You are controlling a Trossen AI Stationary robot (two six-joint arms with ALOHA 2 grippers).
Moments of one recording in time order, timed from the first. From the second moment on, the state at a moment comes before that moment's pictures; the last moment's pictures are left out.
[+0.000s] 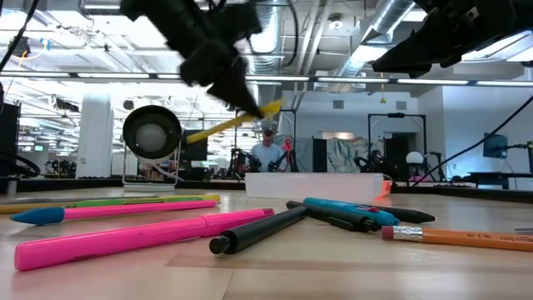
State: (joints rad) left arm -0.11 1.62 1.02 -0.13 -0.32 0.19; right arm 0.31 0.94 0.44 0.12 0.37 0.00
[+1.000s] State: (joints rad) left arm 0.13 1.90 1.10 0.31 -0.10 0.40; right arm 0.40 0.94 0.44 0.10 0.37 0.00
